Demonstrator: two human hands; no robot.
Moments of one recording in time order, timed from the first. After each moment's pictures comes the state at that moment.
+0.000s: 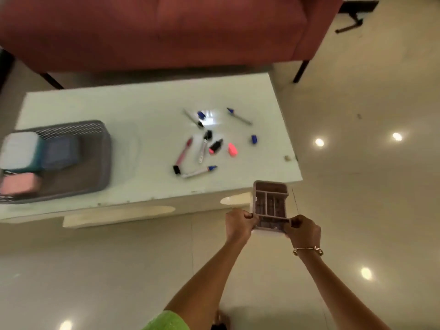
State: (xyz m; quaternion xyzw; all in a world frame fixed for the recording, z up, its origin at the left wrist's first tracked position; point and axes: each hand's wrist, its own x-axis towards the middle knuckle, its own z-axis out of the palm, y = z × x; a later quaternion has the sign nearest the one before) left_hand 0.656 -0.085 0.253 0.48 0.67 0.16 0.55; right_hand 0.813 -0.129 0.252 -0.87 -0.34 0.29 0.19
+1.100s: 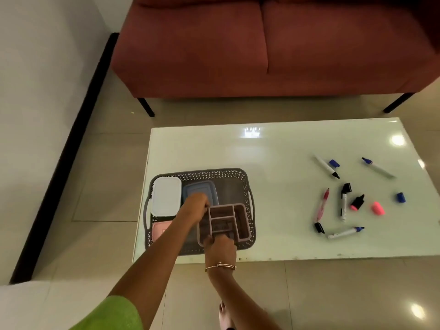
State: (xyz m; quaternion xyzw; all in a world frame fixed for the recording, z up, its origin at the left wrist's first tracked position) left_hand 0.110 0.205 0.296 0.68 0.63 -0.10 0.36; right_hand 0.187 0.091 0.296 -0.80 -0.43 0.41 0.10
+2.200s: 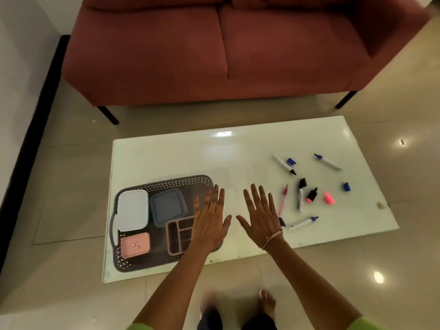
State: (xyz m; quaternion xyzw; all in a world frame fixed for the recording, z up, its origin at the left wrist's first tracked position) left_hand 0.227 0.158 0.301 0.81 0.56 -0.01 0.17; right_hand 0.395 0.133 0.301 -0.69 -0.71 0.14 -0.02
